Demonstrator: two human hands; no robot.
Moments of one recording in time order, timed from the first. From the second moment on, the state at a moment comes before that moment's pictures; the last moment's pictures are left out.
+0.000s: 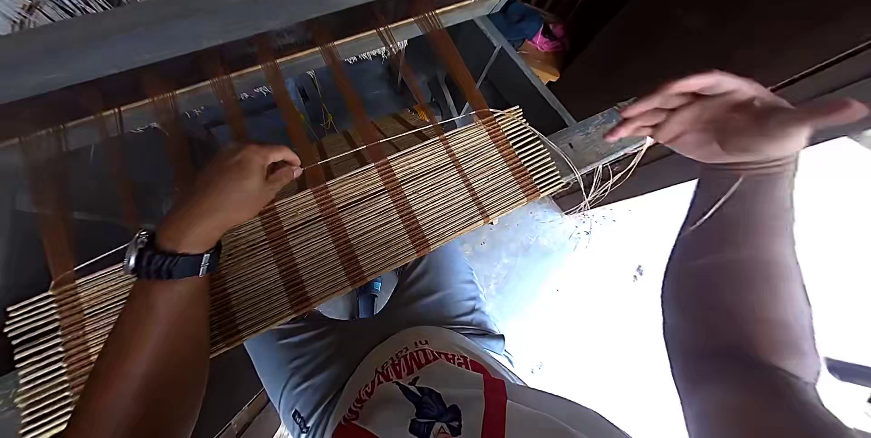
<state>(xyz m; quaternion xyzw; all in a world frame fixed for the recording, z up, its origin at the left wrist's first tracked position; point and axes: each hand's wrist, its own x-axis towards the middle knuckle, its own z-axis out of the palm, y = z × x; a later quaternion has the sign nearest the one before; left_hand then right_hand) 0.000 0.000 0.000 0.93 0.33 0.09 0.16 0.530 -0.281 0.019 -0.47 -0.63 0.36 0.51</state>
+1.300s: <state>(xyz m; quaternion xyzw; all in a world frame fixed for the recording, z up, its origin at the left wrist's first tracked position) -0.076 -0.002 0.019 0.88 0.42 0.19 0.10 0.508 -0.171 -0.067 -0.78 -0.56 0.02 0.27</state>
